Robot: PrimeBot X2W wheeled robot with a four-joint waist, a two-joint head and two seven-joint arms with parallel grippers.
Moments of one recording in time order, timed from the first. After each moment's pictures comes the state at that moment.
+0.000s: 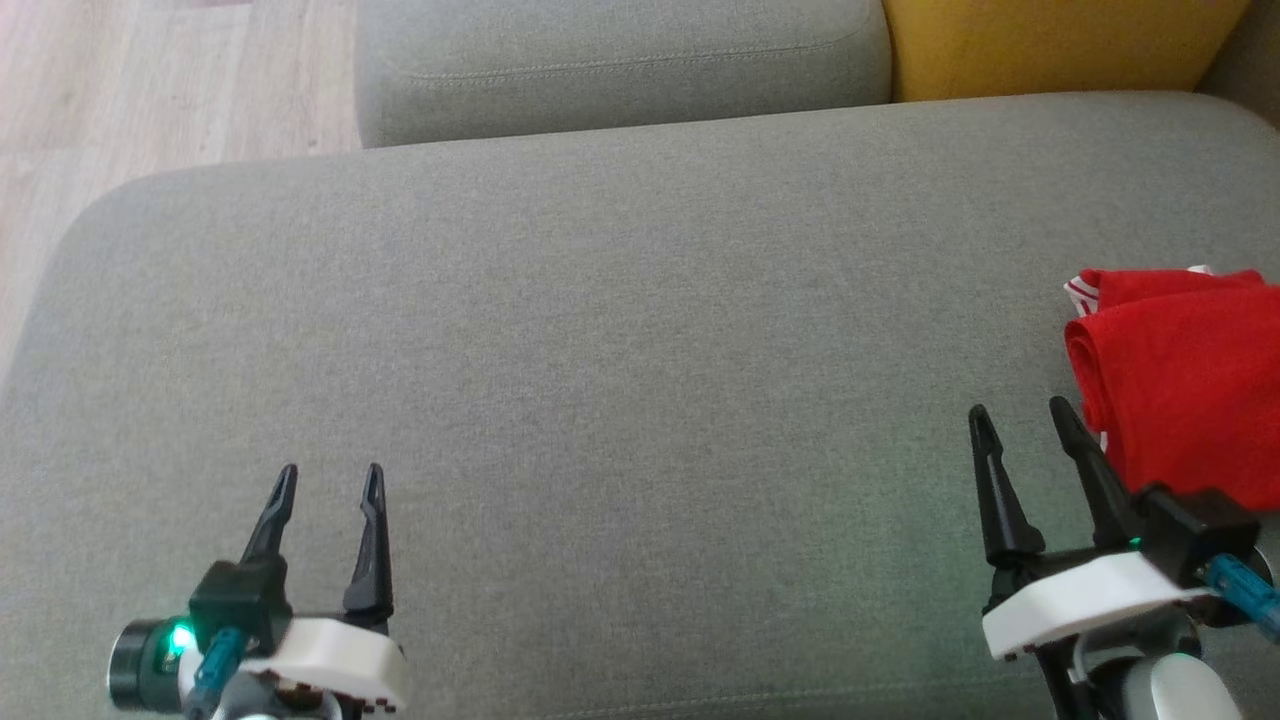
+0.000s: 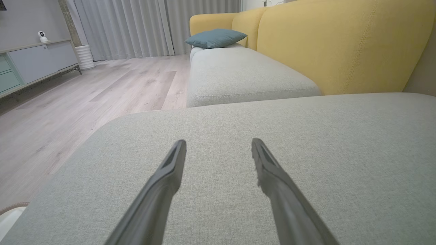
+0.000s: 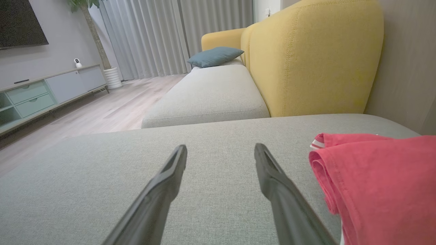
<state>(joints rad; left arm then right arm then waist) 0.08 0.25 -0.31 0.05 -0.24 0.25 -0.22 0.08 -0.05 0.03 -0.03 0.17 0.13 0.01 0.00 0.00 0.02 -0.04</state>
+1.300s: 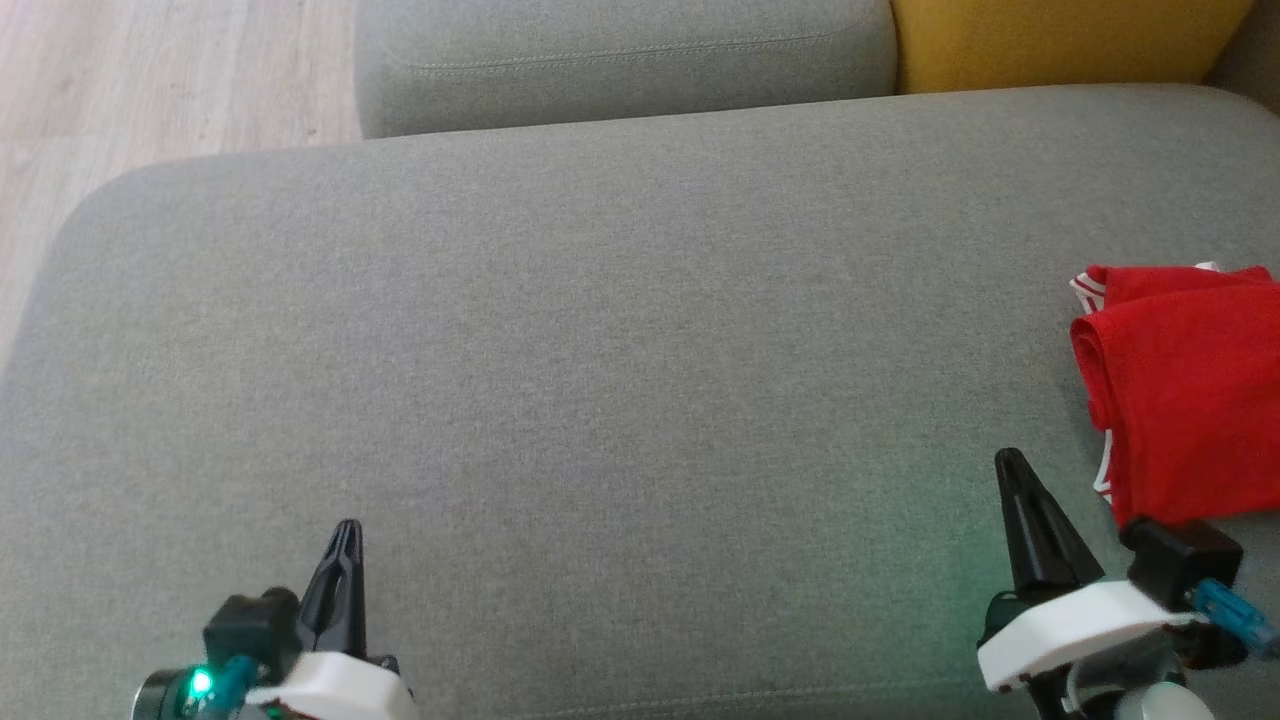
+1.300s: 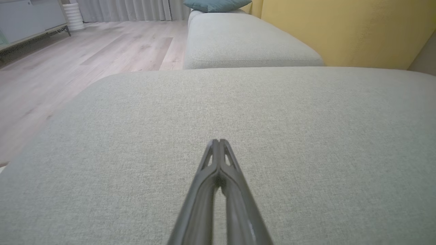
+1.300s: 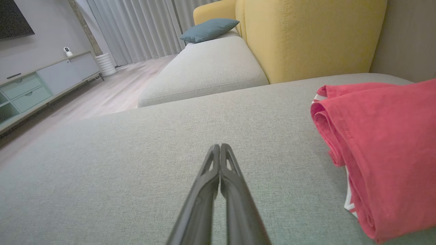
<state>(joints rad) 0.12 0.24 -0.33 0.12 -0.30 0.24 -0.21 0.10 -0.05 0.03 0.05 0.22 0.13 0.01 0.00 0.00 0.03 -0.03</state>
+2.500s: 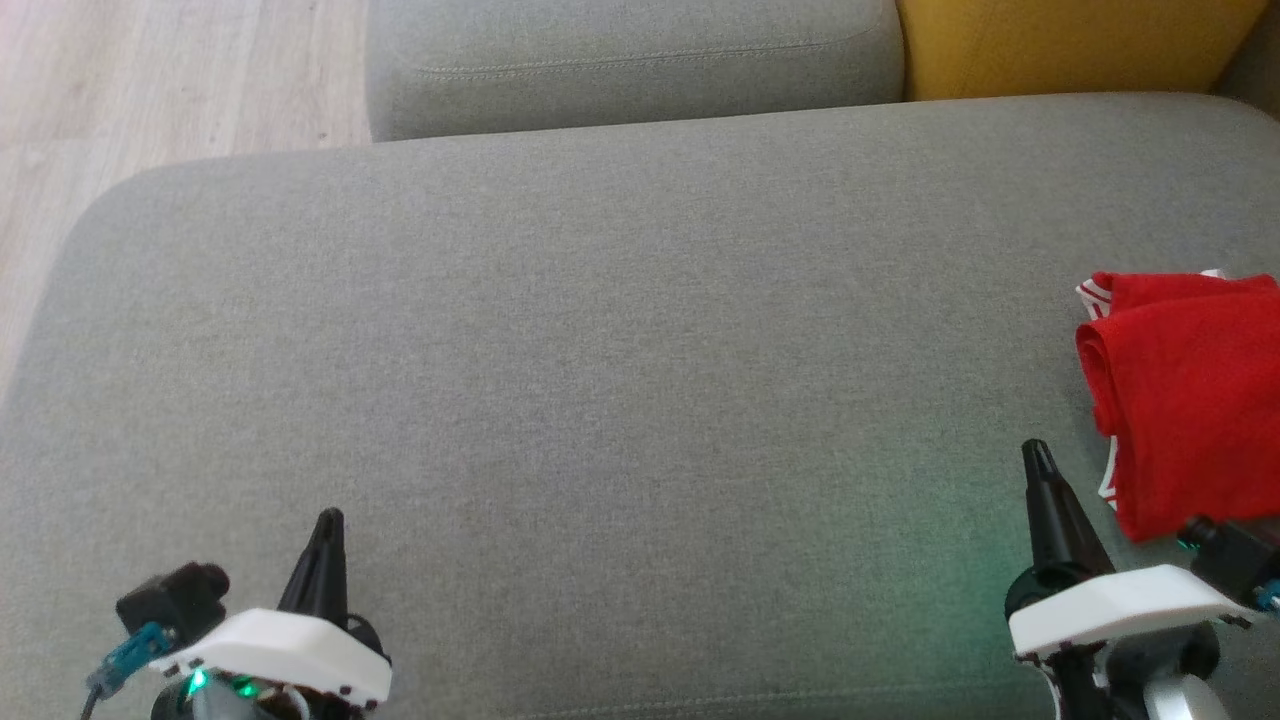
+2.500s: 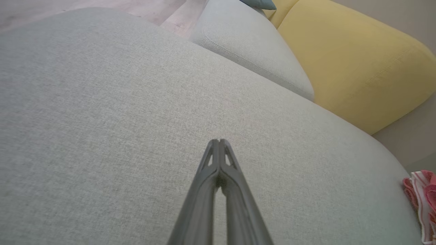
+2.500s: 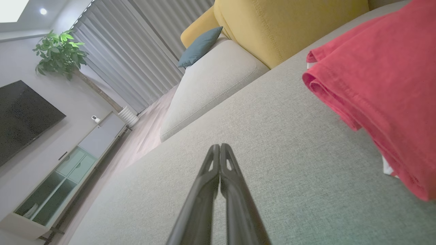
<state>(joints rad) 0.08 0.20 -0.24 0.17 -0.69 0.13 -0.14 0.07 -0.05 0.02 0.12 0.64 0.13 0.02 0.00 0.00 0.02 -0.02</state>
